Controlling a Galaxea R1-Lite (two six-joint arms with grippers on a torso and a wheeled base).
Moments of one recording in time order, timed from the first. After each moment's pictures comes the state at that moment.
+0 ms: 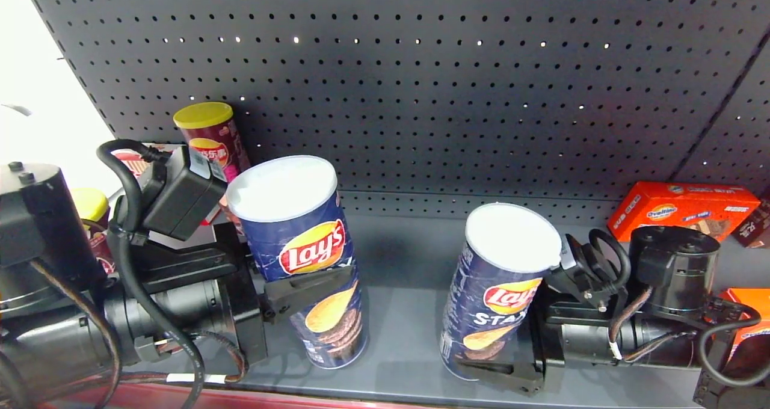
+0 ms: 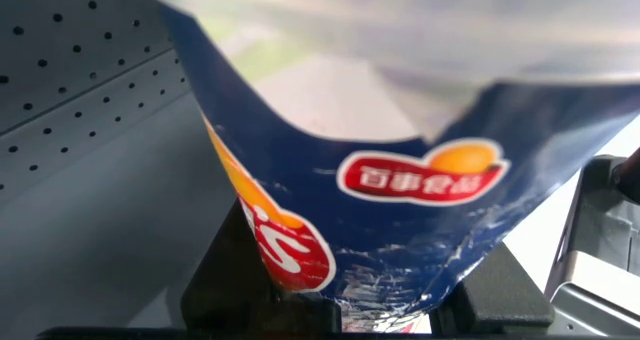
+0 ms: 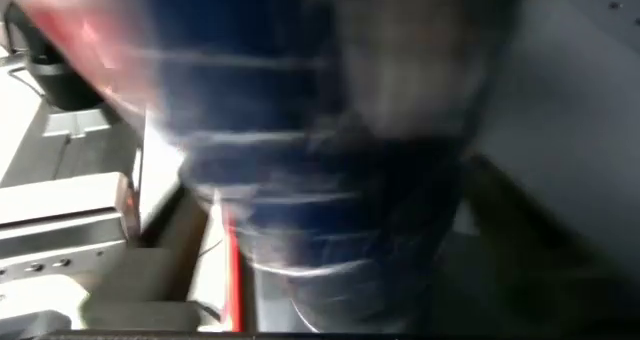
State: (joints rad) left arm -0.54 1.36 -0.59 -0.64 -0.43 0.06; right arm 0.56 1.70 -0.49 -1.01 0.75 -0.23
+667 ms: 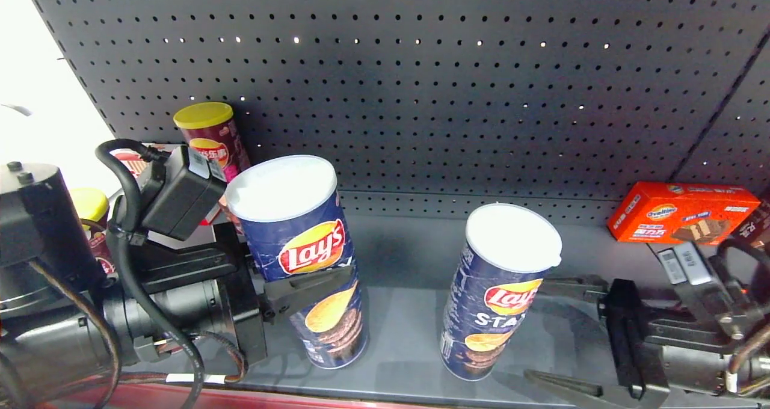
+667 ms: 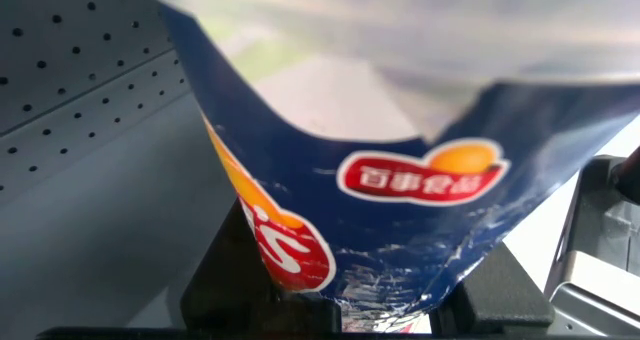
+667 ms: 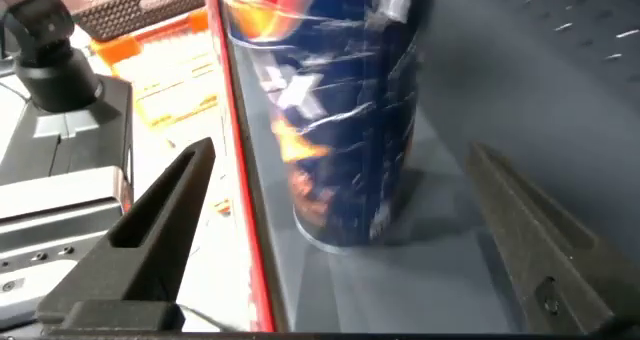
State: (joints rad) left arm -0.54 1.36 -0.59 -0.64 -0.43 0.06; right arm 0.44 1.42 -0.30 -1.00 0.75 -0.23
